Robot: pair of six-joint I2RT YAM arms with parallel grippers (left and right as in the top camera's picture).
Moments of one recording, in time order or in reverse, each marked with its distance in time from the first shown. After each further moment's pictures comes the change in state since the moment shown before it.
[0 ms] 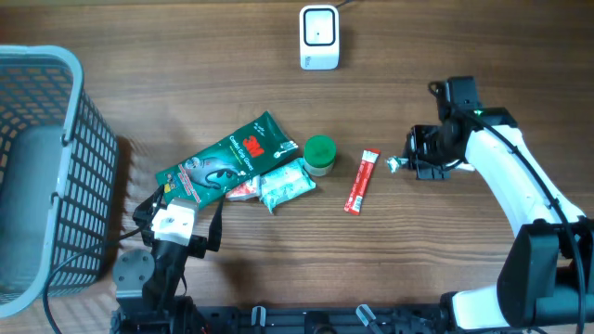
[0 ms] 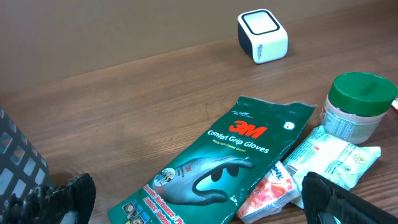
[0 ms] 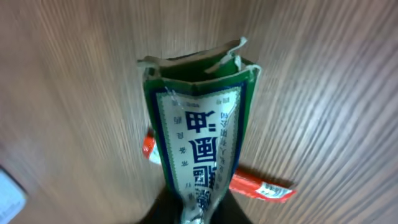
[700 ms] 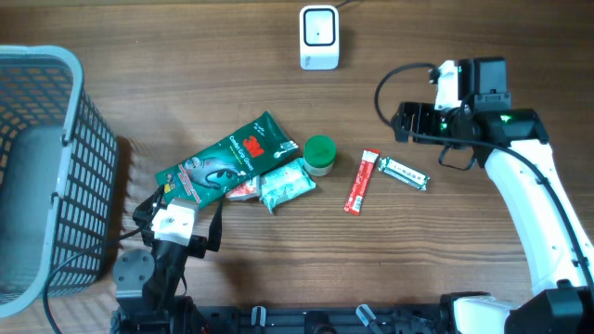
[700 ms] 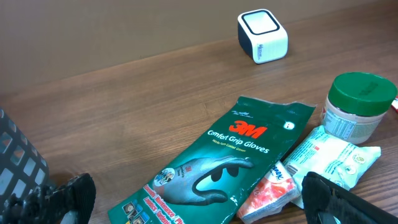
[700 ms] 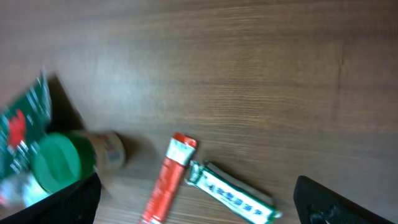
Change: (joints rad) left arm 0.000 0.000 0.000 0.000 0.000 0.000; right arm 0.008 -0.176 0.097 0.068 0.030 -1.573
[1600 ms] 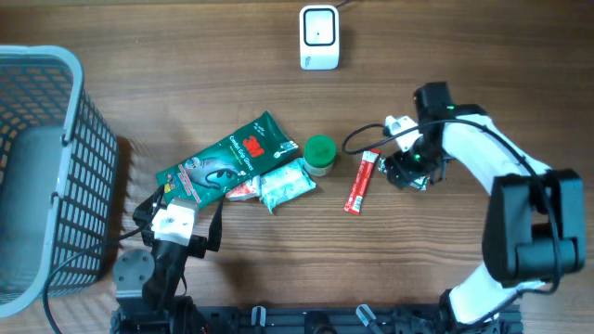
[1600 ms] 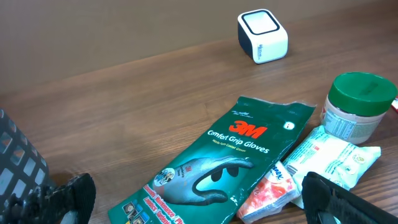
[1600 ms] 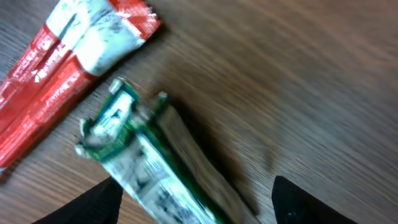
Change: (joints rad) left arm 0.000 0.000 0.000 0.000 0.000 0.000; right arm 0.050 0.384 -0.090 -0.012 0.105 -0.506
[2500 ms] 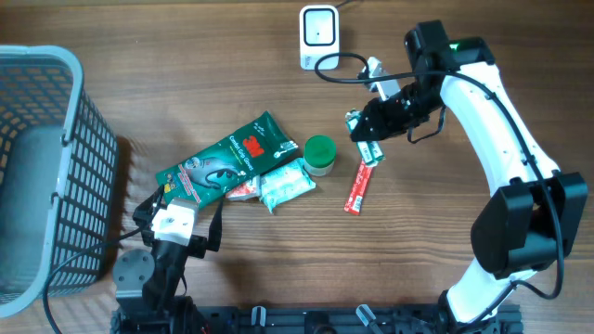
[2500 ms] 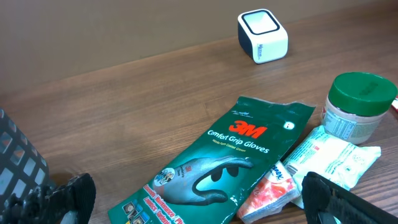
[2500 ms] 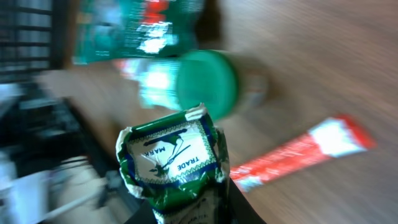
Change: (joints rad) left arm 0.000 0.000 0.000 0.000 0.000 0.000; right arm 0.068 0.050 0.552 -0.505 -0.591 0.145
